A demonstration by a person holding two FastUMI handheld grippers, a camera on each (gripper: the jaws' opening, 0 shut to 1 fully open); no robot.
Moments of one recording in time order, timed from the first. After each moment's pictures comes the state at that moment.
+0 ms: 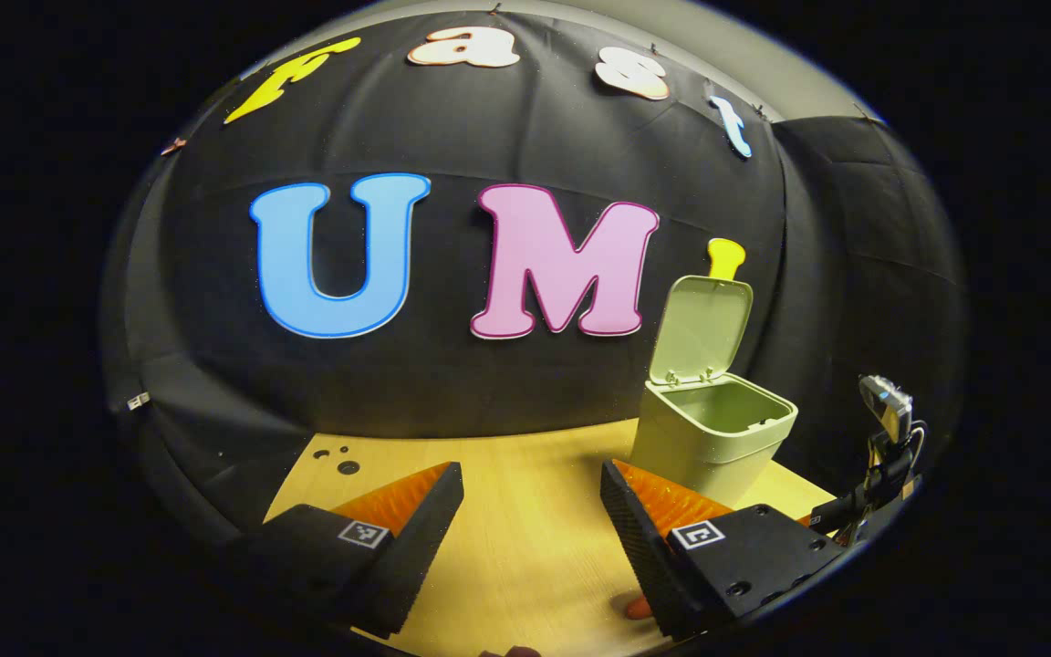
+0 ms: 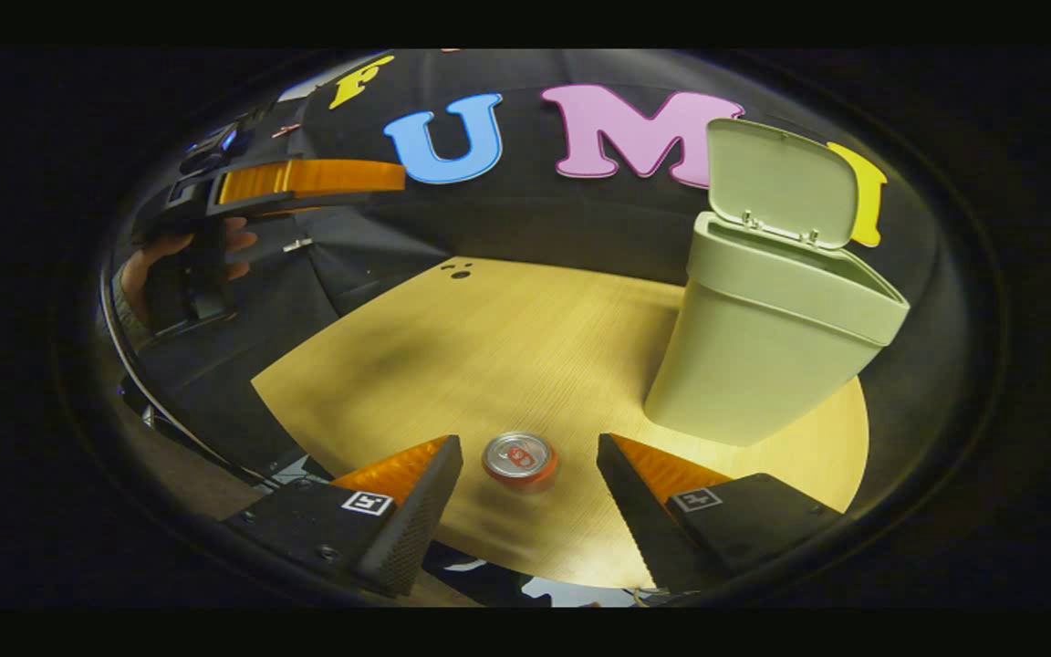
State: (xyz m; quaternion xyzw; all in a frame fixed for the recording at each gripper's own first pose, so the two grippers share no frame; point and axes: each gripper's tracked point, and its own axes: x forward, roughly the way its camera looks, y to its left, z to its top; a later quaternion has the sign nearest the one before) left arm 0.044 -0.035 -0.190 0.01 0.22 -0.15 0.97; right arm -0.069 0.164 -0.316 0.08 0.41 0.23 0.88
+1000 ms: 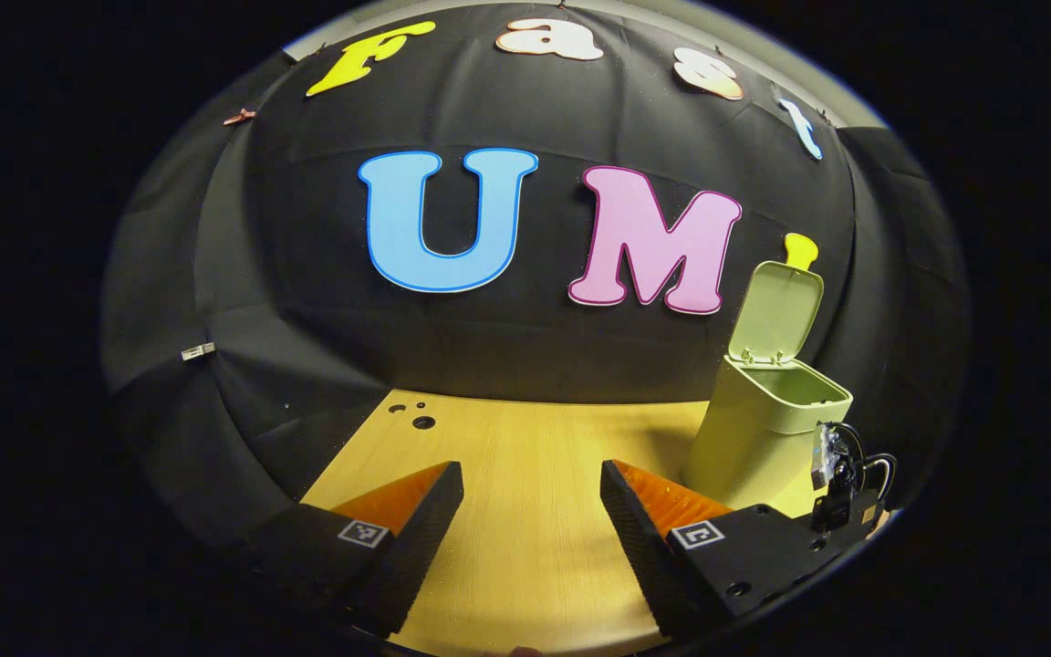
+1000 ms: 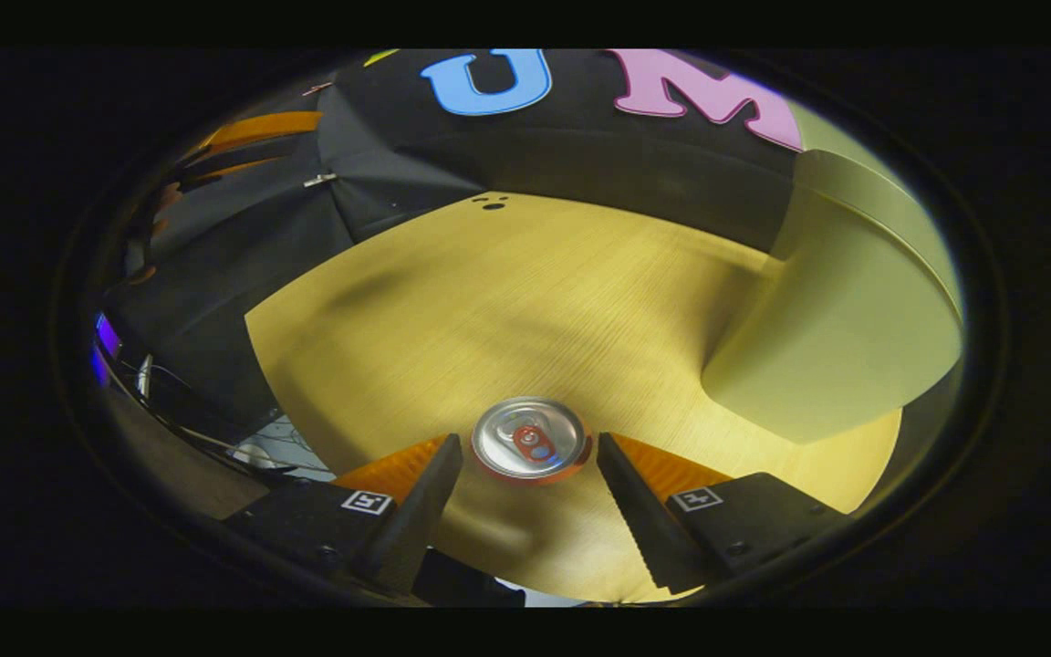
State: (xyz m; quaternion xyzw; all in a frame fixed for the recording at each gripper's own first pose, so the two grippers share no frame) left arm 0.002 0.047 -0.211 0.00 0.25 -0.03 0.97; right arm -0.078 0.203 -0.401 0.03 0.48 0.30 0.83
